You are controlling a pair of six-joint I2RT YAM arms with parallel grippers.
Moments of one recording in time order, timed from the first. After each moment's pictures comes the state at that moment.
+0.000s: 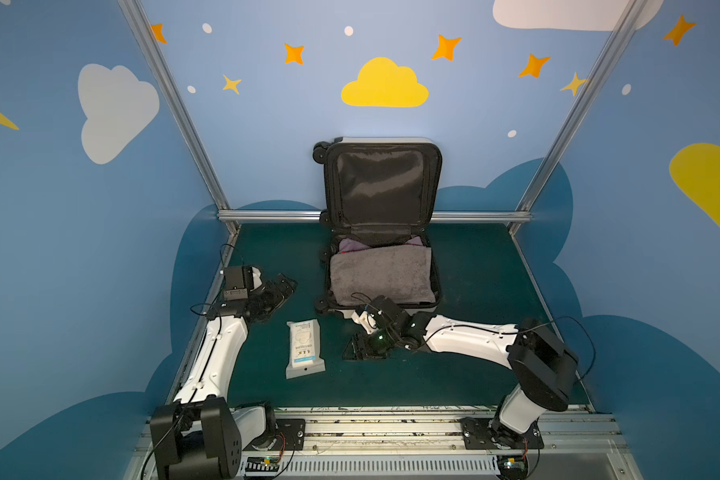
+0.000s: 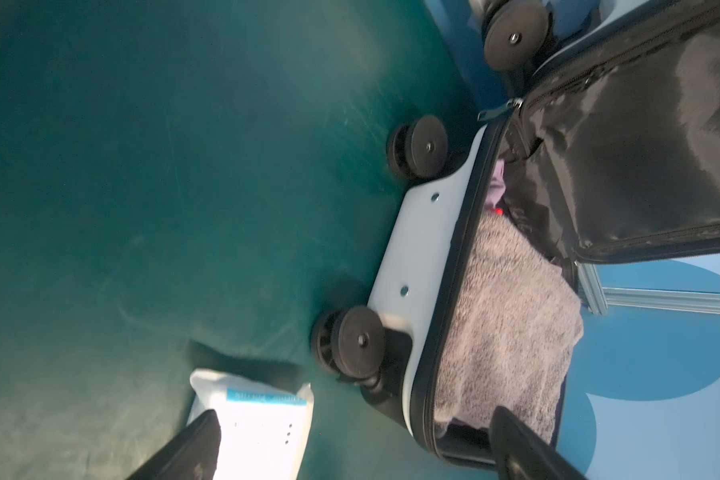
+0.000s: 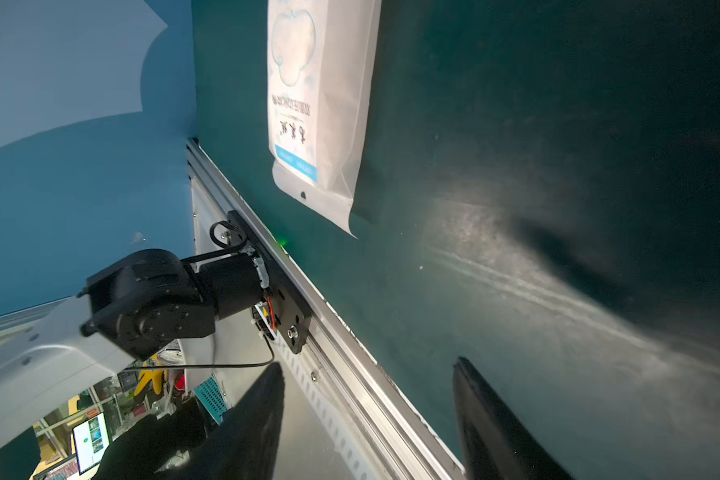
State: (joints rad) left arm 0.16 1.21 0.86 -0.50 0.41 -0.67; right arm 1.06 1.71 1.02 -0.20 -0.48 0.84
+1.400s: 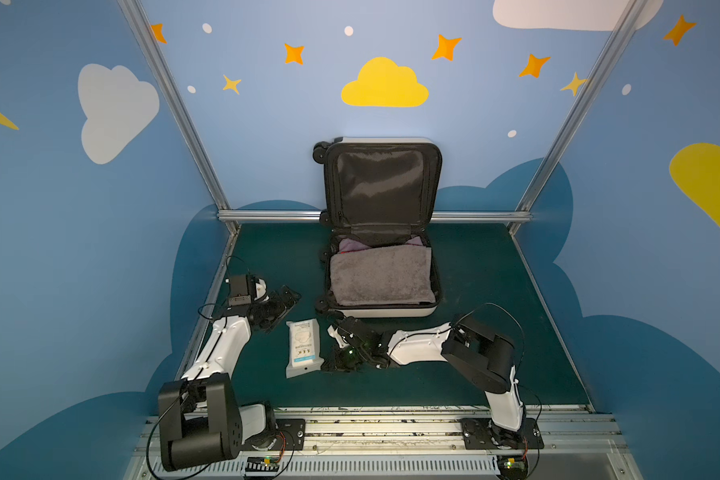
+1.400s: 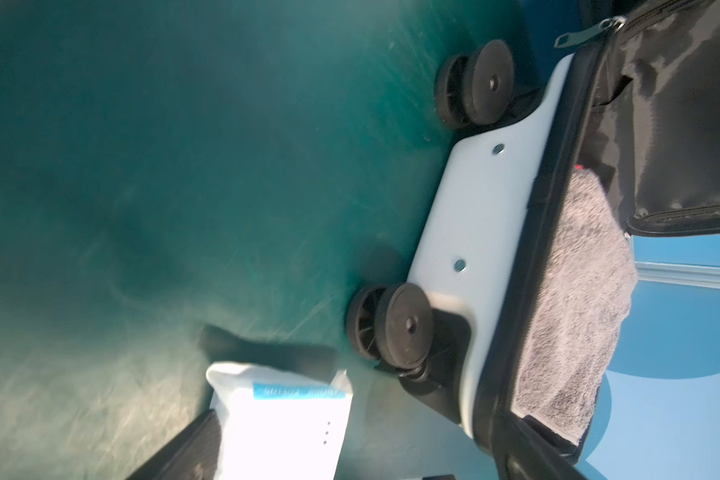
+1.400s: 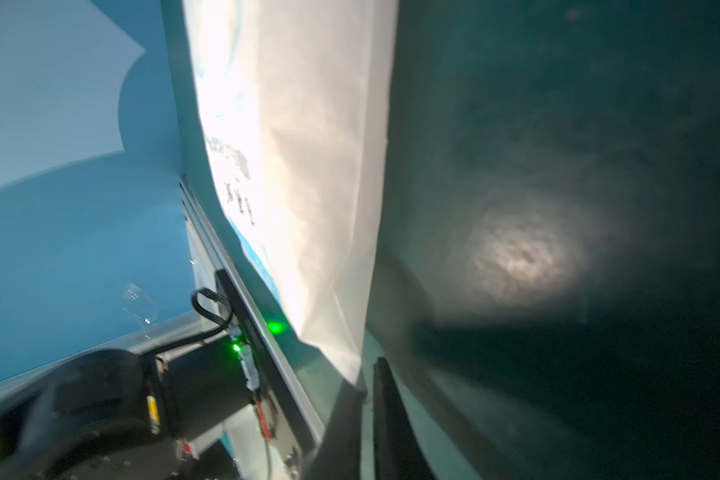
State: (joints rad) left arm 0.18 1.24 0.71 -0.43 0.49 -0.64; right arm 1.16 2.03 1.11 0.15 -0.43 1.05
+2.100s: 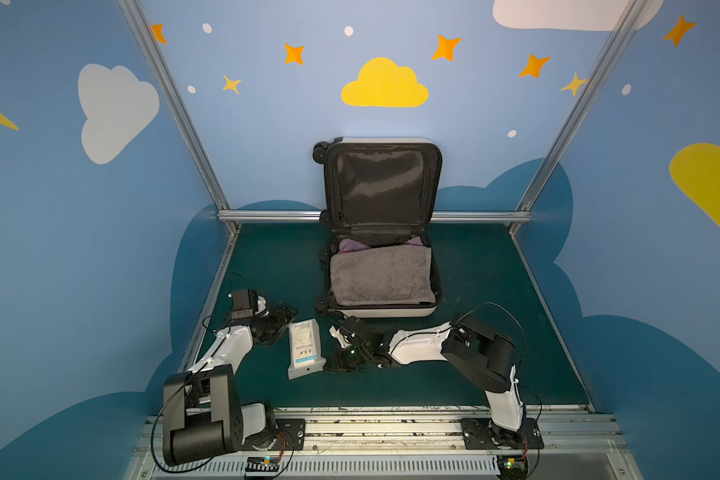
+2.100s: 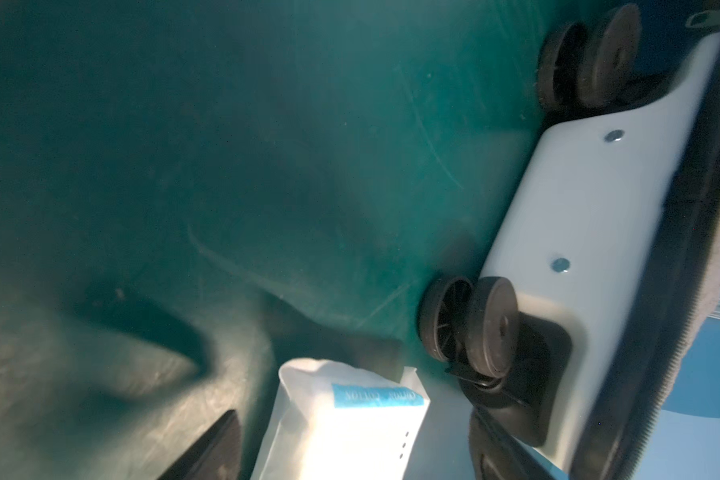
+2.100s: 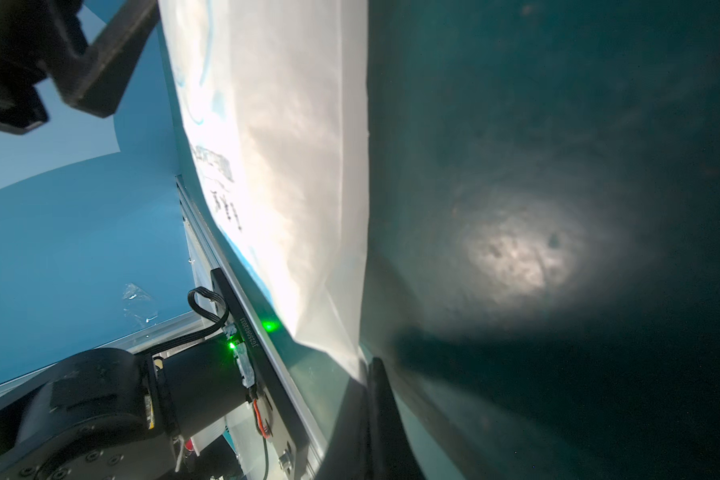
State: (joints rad) left arm 0.21 1.31 0.58 -0.31 0.48 -0.68; right arm 1.15 2.03 1.09 0.16 -0.44 1.05
